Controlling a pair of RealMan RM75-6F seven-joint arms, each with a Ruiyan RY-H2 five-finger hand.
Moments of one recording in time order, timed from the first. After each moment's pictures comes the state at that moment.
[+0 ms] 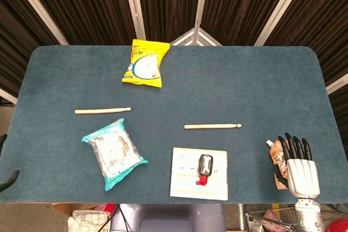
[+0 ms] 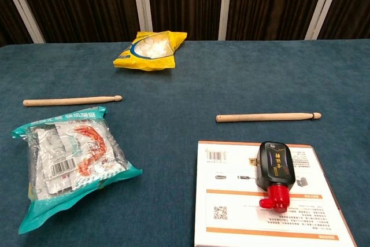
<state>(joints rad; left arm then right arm) 0.09 -1.10 -0.03 -1.71 1.56 1.69 0.23 0.02 -1.34 0.05 -1.64 -1.54 1.55 -0.33</state>
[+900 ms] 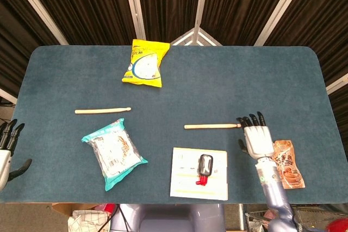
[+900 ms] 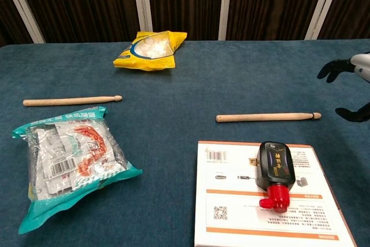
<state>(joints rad) -0.01 -1.11 -0.07 -1.68 1.55 1.58 0.23 0.37 -1.48 0.26 -1.70 -1.13 1.18 -0.68</state>
